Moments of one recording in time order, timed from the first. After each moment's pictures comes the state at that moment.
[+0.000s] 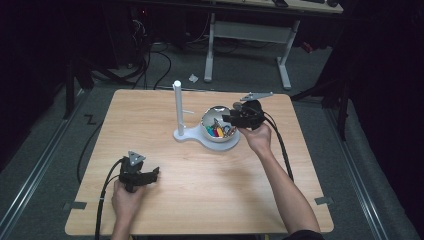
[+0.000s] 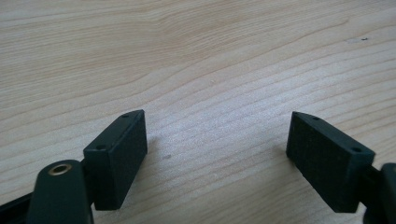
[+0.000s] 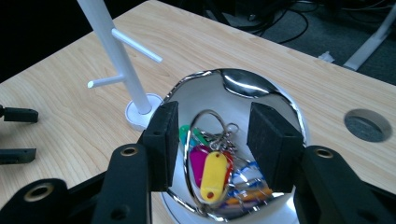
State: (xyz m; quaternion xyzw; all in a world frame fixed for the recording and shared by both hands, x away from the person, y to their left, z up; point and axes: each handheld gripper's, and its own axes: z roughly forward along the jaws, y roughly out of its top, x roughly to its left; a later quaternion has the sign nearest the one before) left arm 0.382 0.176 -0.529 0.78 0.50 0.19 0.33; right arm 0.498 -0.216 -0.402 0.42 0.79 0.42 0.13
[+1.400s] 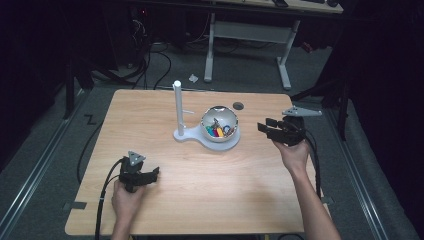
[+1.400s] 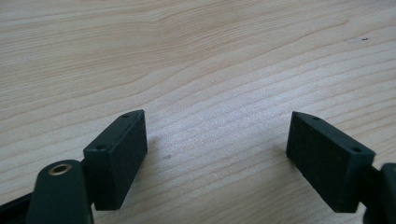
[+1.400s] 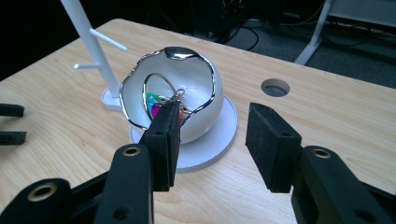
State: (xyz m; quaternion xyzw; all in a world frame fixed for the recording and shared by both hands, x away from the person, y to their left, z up) left arm 0.382 0.176 -0.529 0.78 0.50 0.19 0.33; right arm 0.418 -0.301 -0.378 0.46 0.75 0.43 0.19
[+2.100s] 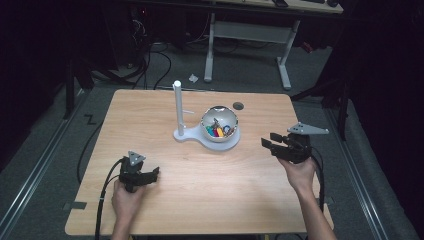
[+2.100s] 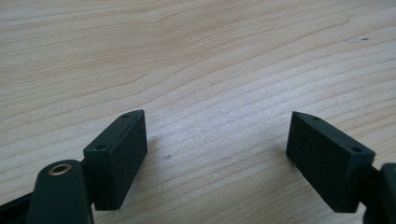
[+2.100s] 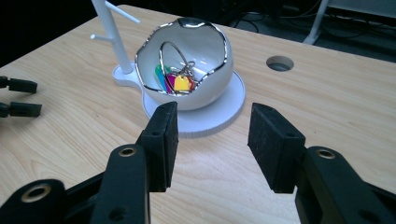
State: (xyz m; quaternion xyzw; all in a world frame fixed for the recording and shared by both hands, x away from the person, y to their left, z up) left arm 0.382 0.176 -0.529 0.78 0.50 0.19 0.33; right arm 0.371 -0.305 -0.391 0.47 0.75 0.42 0.19
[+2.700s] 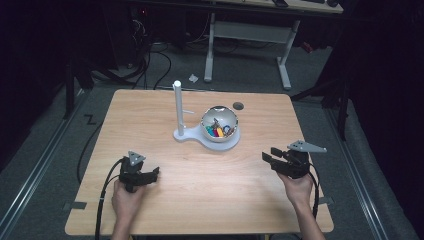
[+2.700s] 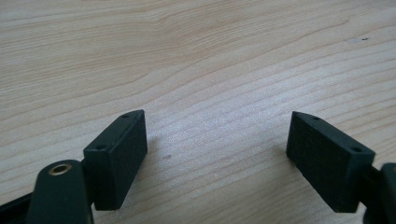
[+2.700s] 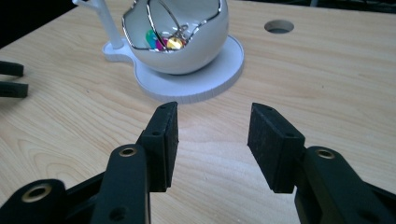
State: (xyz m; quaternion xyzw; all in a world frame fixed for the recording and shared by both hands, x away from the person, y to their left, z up) left arm 0.382 0.176 -0.529 0.78 0.50 0.19 0.33; right arm 0.350 -0.313 -0.438 0.50 0.74 0.42 0.18
